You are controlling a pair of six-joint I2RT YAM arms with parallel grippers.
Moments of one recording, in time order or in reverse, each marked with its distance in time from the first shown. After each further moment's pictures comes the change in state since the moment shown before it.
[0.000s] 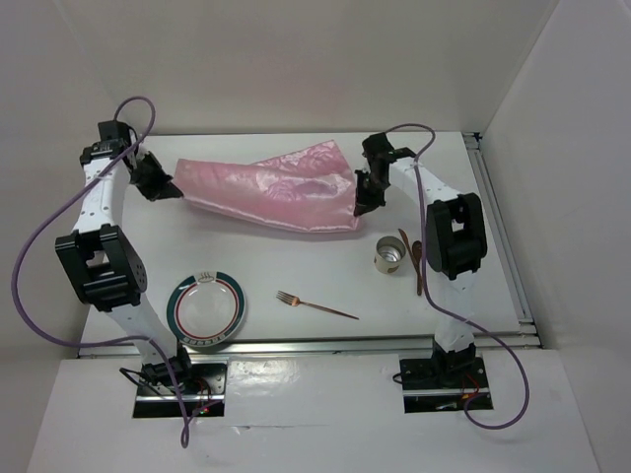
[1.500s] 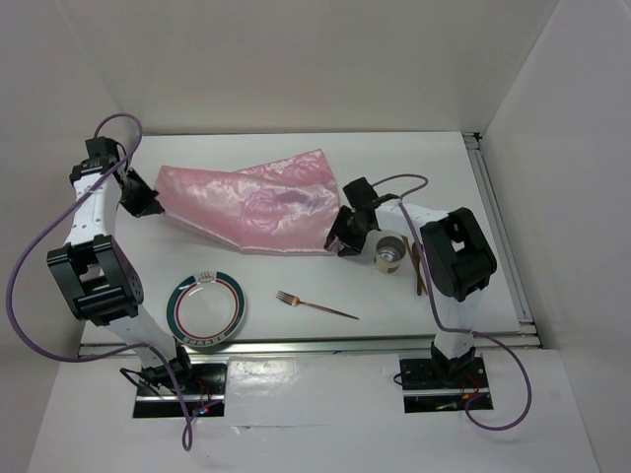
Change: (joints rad) left arm 0.074 -0.106 -0.220 0.061 -0.160 -0.013; right arm 0.169 -0.194 -0.554 0.365 -0.047 0.535
